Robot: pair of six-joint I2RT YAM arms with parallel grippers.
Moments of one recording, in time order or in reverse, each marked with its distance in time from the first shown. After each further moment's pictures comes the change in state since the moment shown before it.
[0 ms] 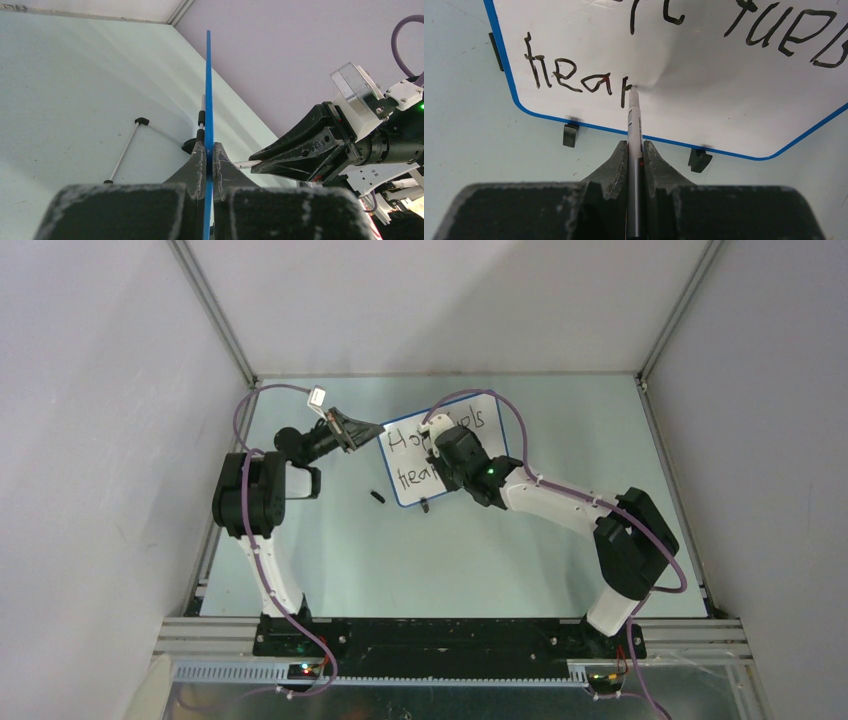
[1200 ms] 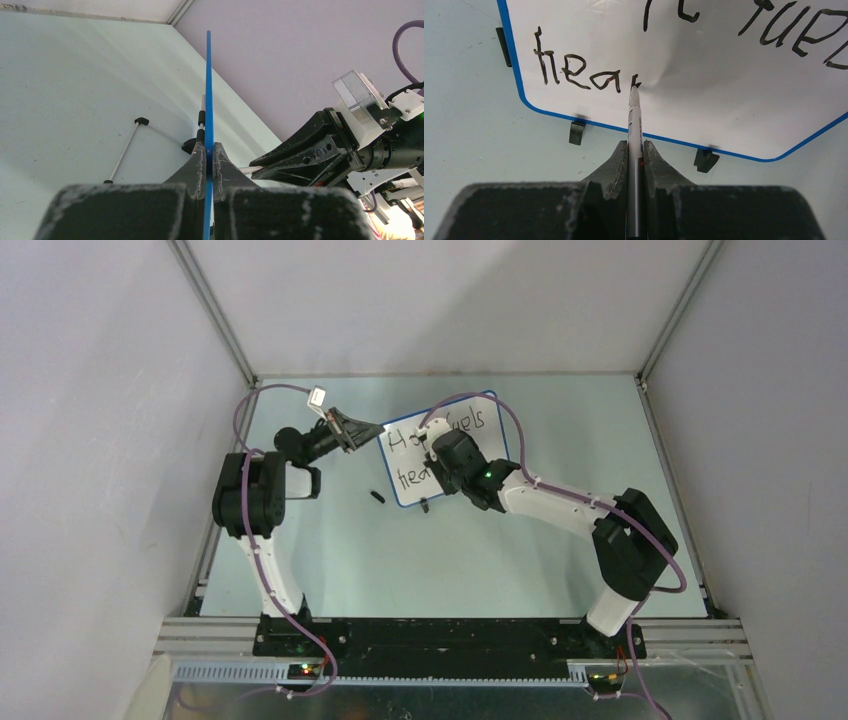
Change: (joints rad) left arm 0.000 0.000 0.000 0.000 0.001 0.000; right arm 0.020 0.000 -0.012 0.012 0.004 0.000
